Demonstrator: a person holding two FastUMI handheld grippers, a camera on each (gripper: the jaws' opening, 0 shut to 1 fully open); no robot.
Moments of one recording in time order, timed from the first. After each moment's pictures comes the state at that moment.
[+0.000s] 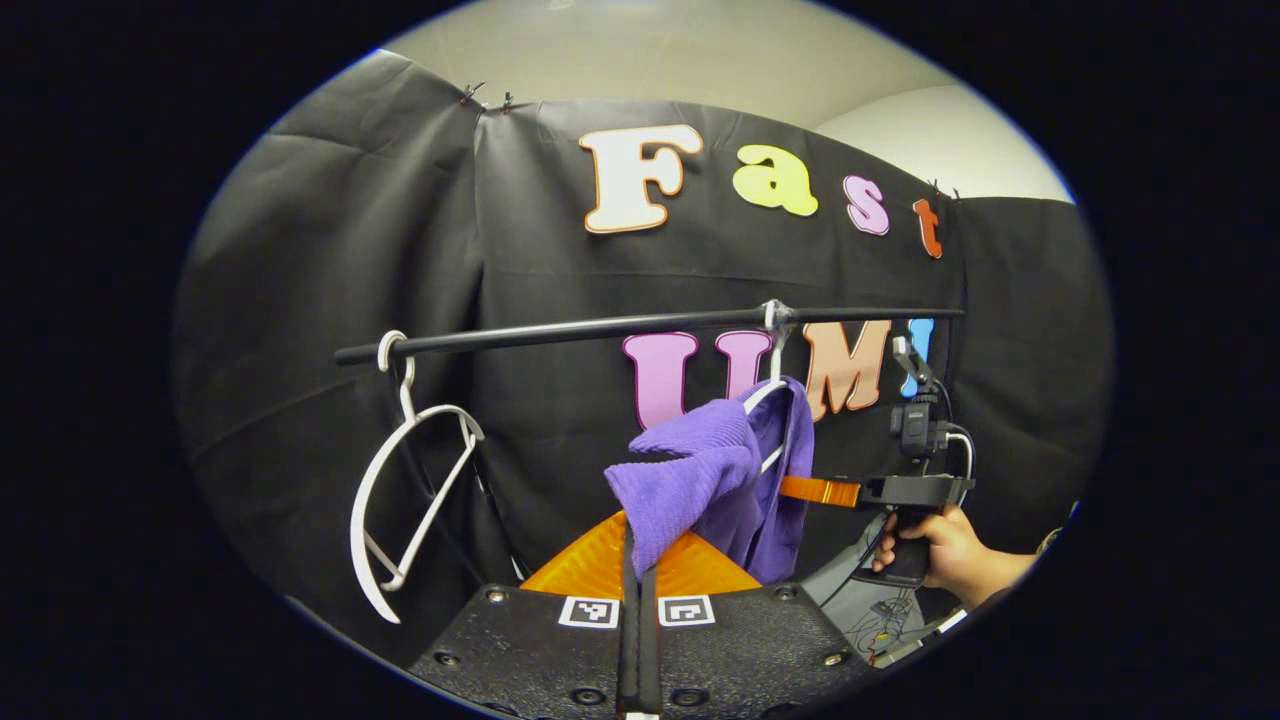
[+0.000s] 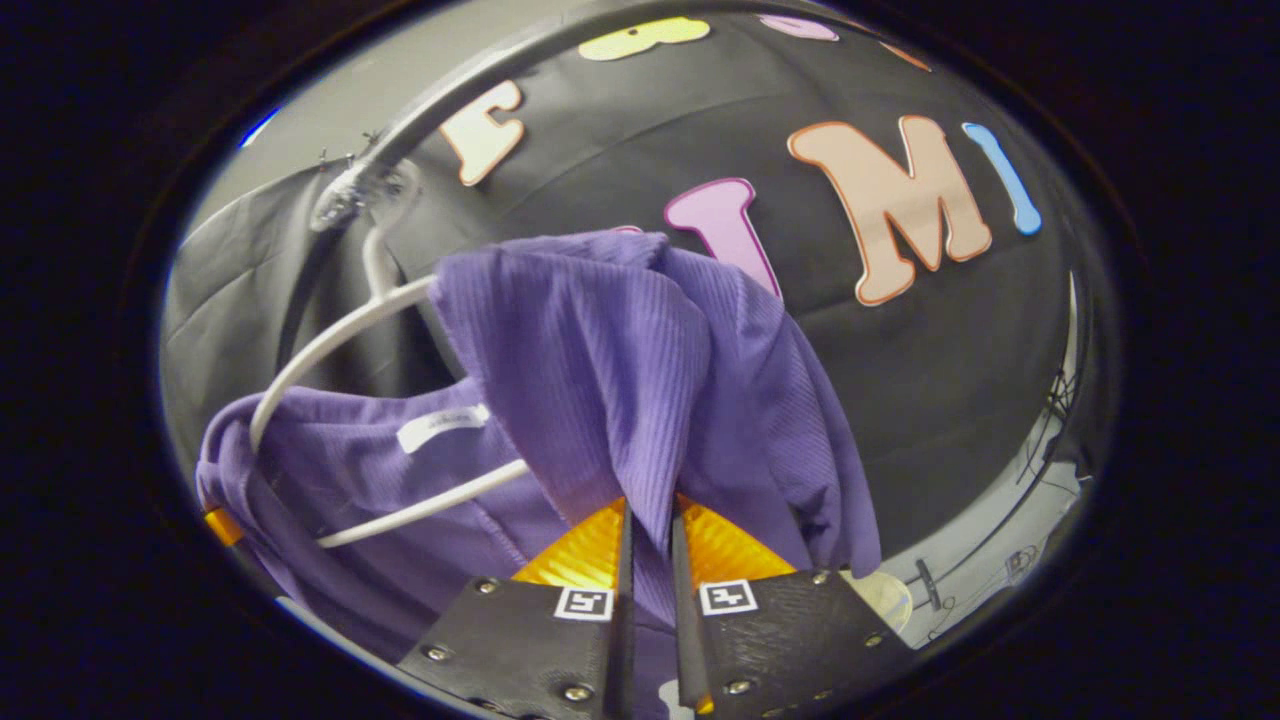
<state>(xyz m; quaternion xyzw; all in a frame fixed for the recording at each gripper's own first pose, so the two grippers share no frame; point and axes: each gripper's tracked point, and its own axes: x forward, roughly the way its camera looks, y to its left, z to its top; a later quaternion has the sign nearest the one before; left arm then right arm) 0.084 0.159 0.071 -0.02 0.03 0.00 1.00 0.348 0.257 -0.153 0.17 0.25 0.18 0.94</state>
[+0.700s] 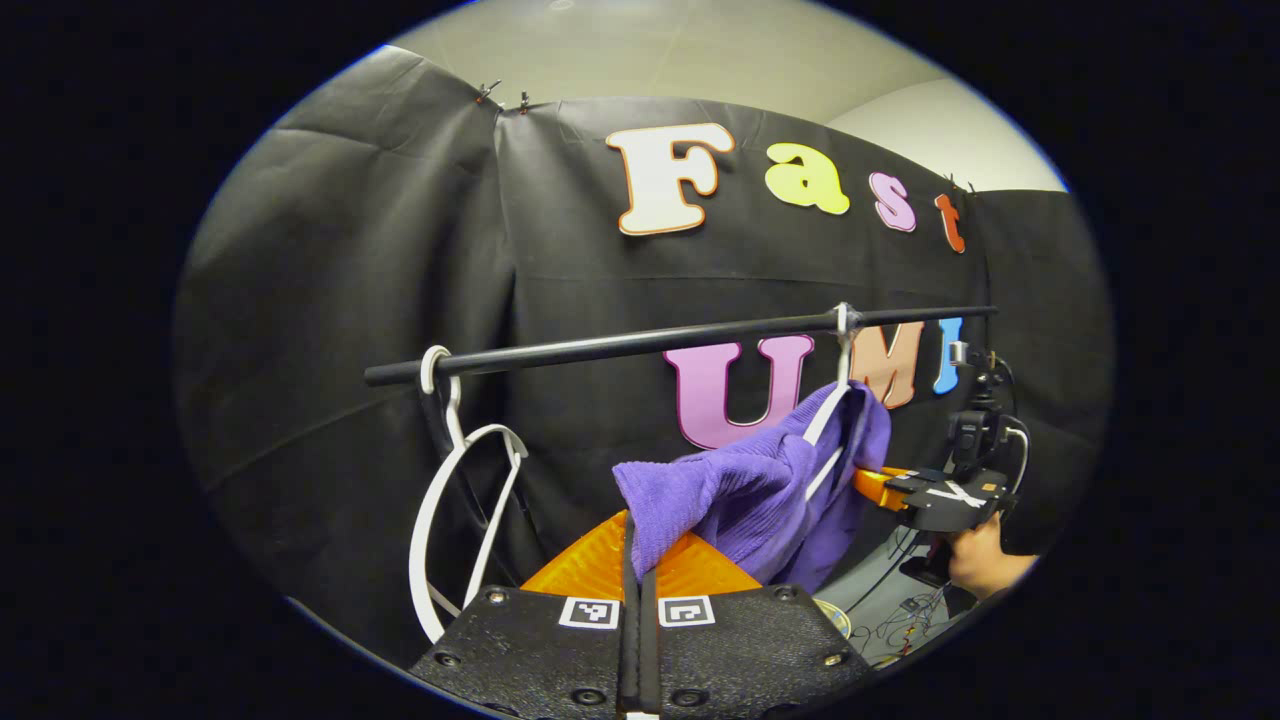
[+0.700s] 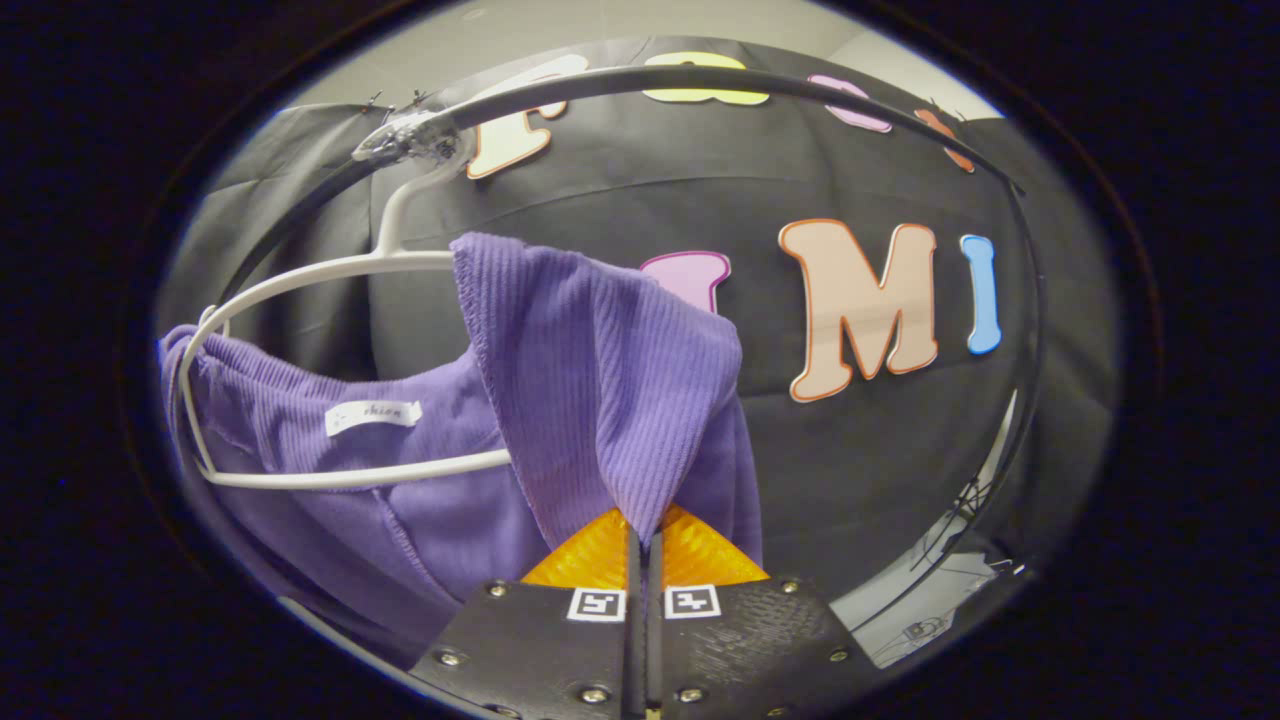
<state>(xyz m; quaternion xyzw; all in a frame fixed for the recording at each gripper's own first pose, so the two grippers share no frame) 0.107 0.223 0.081 0.00 0.03 0.04 1.00 0.371 0.223 -0.126 0.02 0.13 0.07 0.99</state>
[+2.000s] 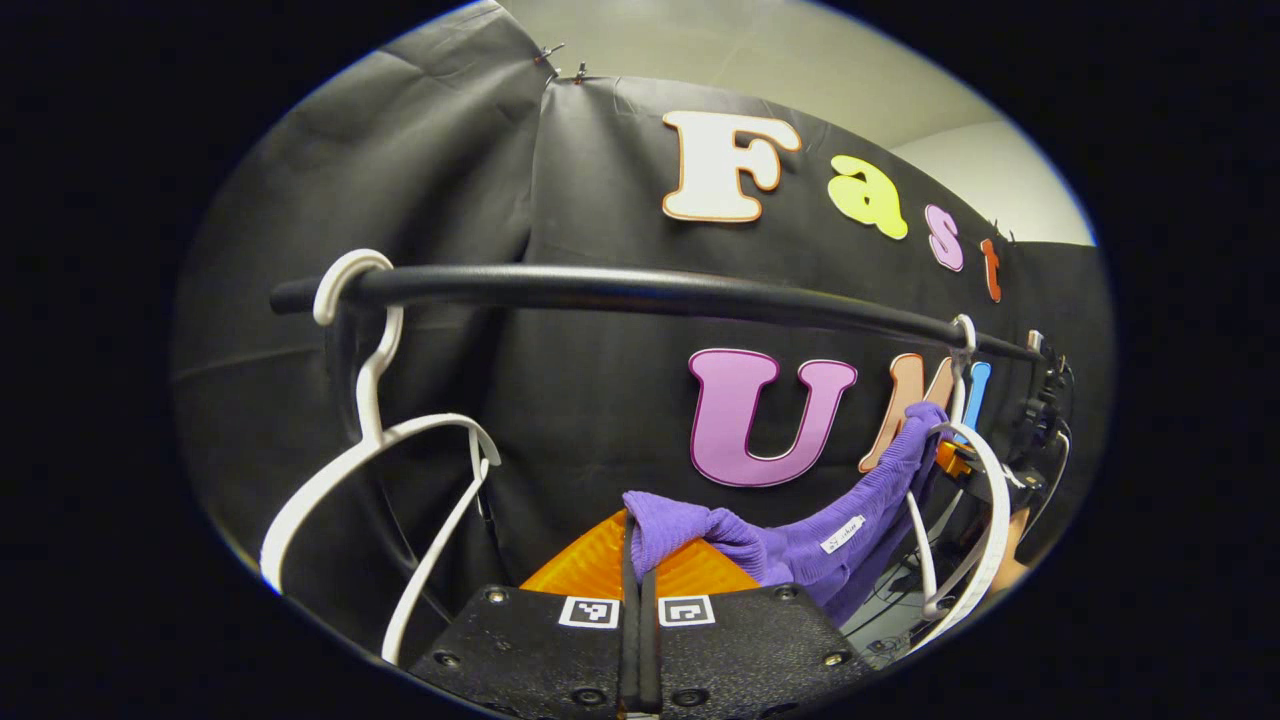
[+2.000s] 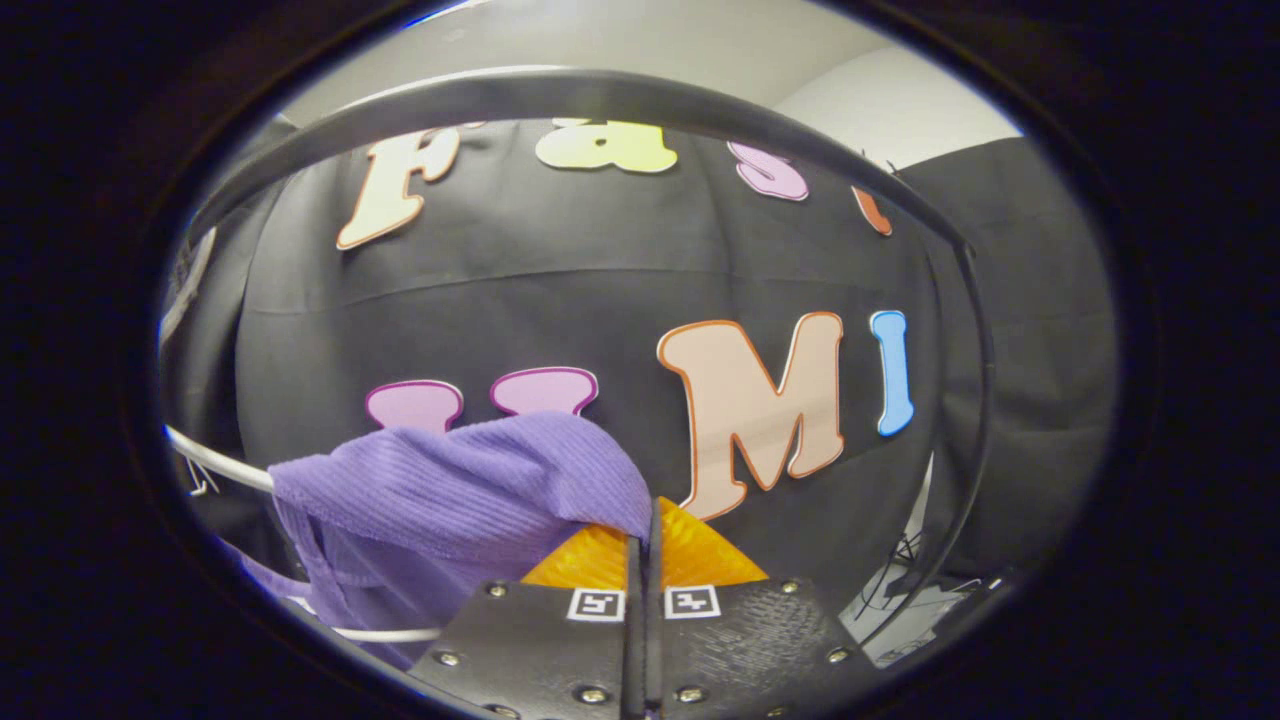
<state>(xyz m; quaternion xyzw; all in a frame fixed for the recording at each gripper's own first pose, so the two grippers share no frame) 0.217 0.244 0.048 -0.09 0.01 0.03 1.00 0.476 0.137 -0.057 0.03 0.00 -0.08 1.00</state>
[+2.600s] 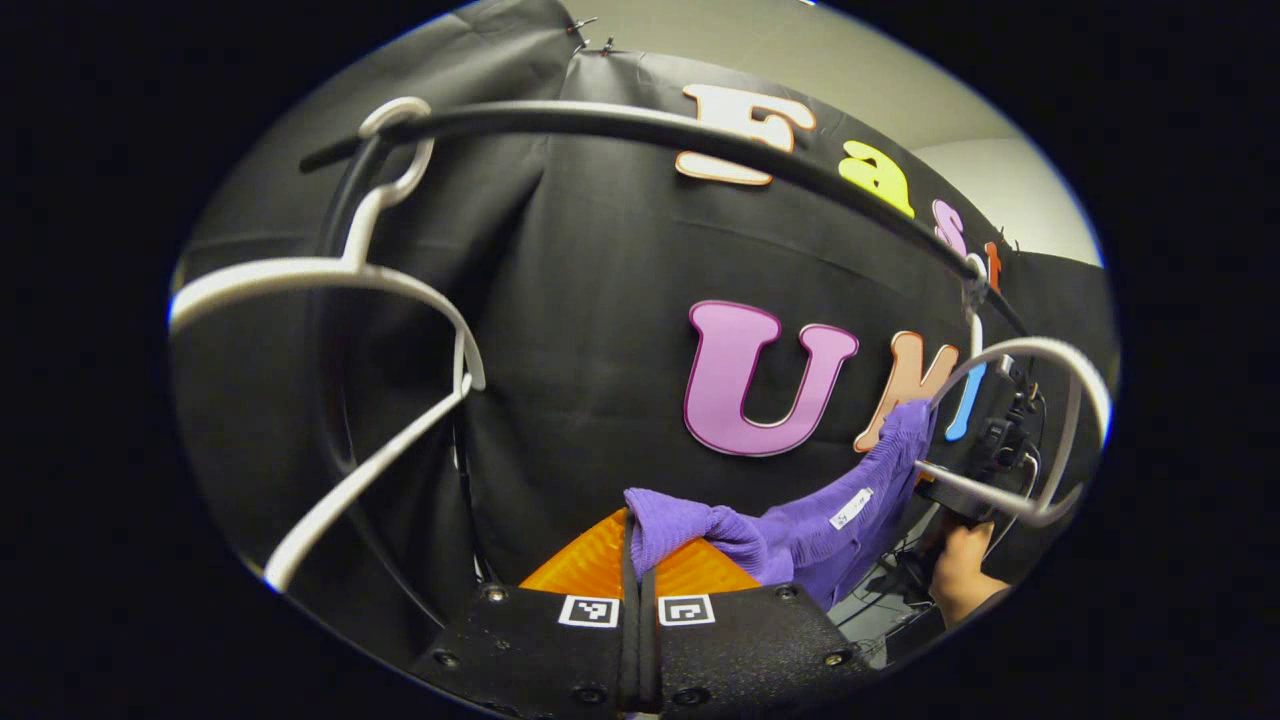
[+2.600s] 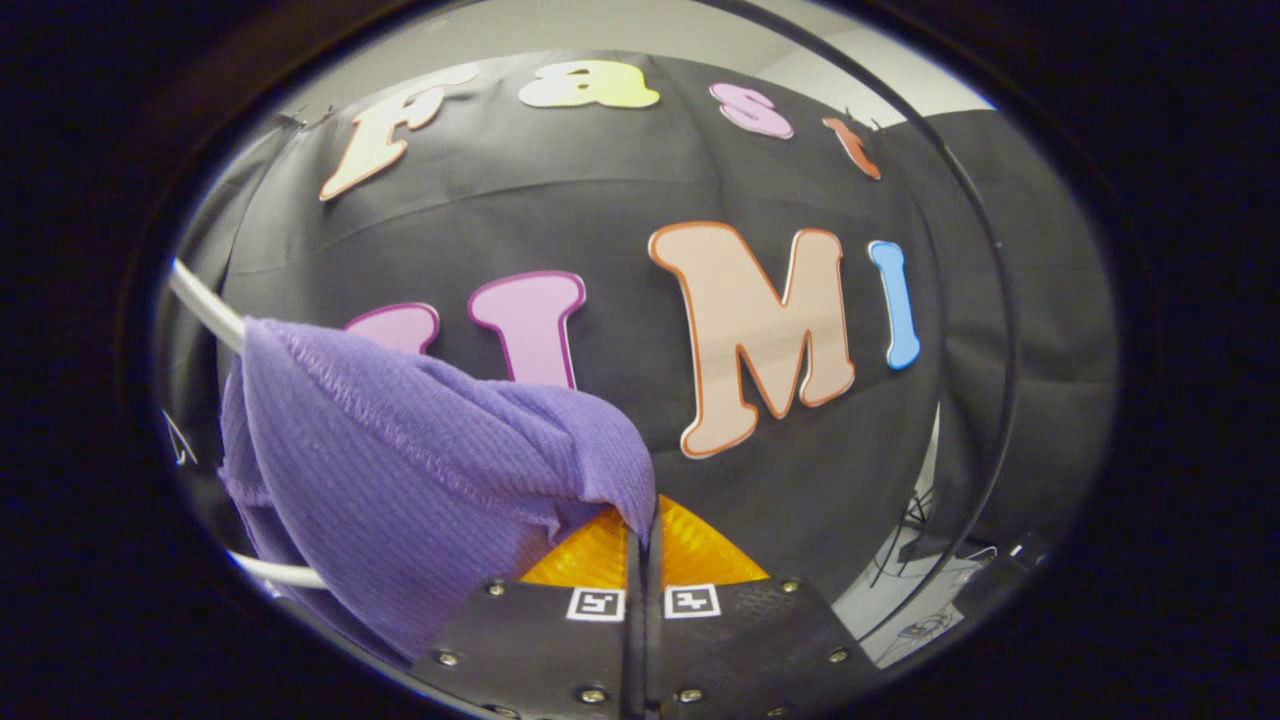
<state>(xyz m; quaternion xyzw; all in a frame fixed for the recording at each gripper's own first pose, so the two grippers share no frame) 0.224 0.229 -0.035 -0.13 0.04 0.01 0.99 0.493 0.143 -0.160 0.05 0.06 -0.08 0.99</state>
